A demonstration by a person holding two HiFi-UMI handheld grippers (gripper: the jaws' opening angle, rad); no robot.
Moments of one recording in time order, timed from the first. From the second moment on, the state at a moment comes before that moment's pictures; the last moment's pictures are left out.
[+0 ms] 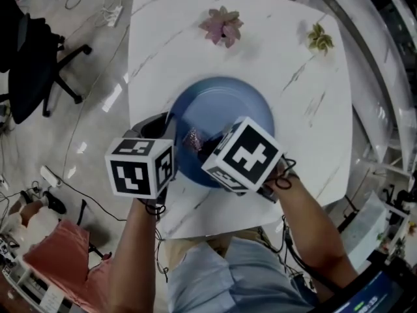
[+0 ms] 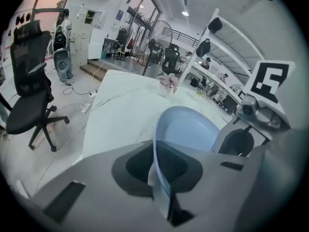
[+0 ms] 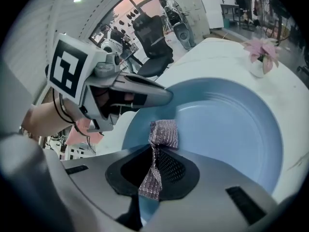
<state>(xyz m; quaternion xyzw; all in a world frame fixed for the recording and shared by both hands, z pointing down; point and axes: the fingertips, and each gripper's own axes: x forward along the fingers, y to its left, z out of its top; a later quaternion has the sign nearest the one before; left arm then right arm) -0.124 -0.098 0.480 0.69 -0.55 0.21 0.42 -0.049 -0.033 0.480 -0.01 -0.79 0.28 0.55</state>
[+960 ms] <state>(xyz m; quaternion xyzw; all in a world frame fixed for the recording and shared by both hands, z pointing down) -0.121 -0.098 0.480 0.70 -0.55 0.22 0.41 0.027 -0.110 0.482 0.11 -0.78 0.27 0.56</state>
